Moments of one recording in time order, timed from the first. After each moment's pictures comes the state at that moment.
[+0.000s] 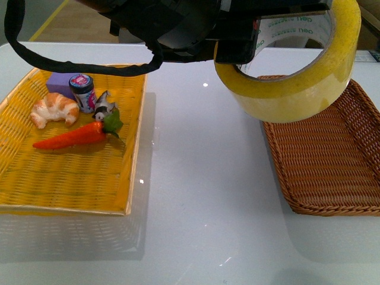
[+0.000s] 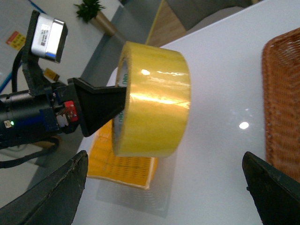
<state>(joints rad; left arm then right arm) -0.60 1.76 1.05 0.14 0.18 -0.26 0.19 1.04 0.23 0.60 -0.40 0.61</state>
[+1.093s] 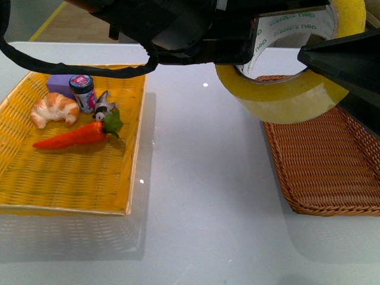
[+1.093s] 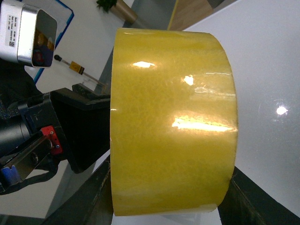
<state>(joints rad) -0.58 1.74 1.03 0.14 0.22 -0.27 0.27 1.35 0.30 0.85 -0.39 0.71</state>
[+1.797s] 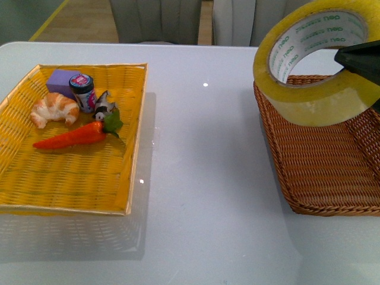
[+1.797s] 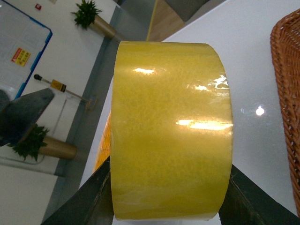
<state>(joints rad) -0.50 1.53 0.93 0.23 0.27 -0.31 0.17 1.35 0.30 0.83 -0.36 0.73</state>
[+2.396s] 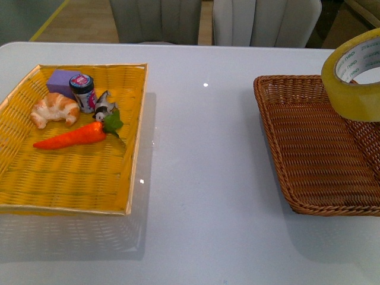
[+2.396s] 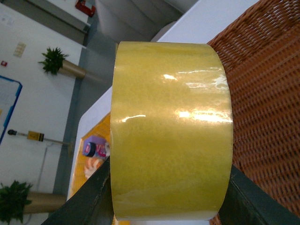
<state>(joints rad) -0.21 1.00 0.25 0.75 -0.20 -0.01 -0.15 1.66 0.42 0.97 -0.46 0.76</state>
